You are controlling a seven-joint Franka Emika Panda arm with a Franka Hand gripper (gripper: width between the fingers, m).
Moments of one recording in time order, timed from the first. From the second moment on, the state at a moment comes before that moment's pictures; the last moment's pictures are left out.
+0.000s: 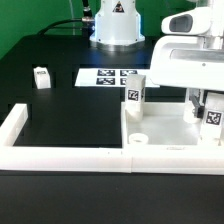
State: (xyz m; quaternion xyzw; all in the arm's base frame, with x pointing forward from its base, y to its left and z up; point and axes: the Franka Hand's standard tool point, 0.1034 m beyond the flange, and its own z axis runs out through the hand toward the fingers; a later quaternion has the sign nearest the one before) arm 0.677 0.103 0.073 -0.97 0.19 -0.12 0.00
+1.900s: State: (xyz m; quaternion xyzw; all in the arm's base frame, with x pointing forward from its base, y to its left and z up) arm 0.675 0.104 0.071 -0.92 0.38 -0.10 0.06
